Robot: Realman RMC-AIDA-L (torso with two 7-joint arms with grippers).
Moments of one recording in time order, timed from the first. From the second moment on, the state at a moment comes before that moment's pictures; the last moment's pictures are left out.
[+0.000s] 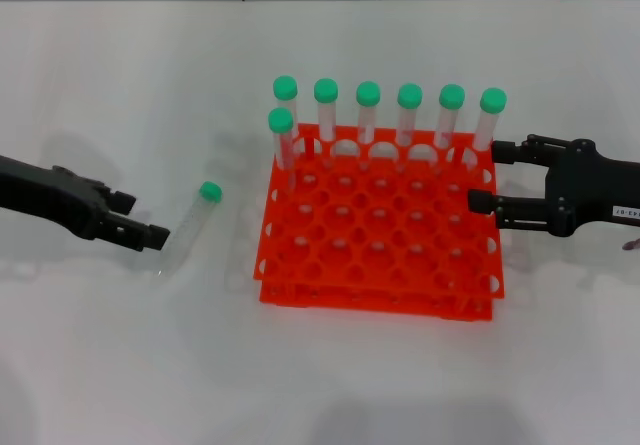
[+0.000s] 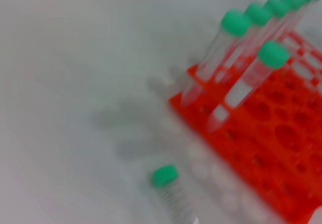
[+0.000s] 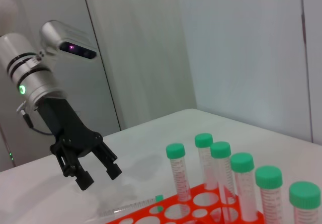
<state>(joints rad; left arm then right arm) -0.64 -1.94 0.75 0.79 2.47 1.63 -1.91 0.39 2.01 -1.10 -0.73 -1.59 -1.41 1.34</state>
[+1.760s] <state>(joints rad) -0.79 -2.01 0.91 0.75 2.70 1.57 -2.06 0.40 2.01 -1.09 -0.73 -1.58 -1.41 1.34</state>
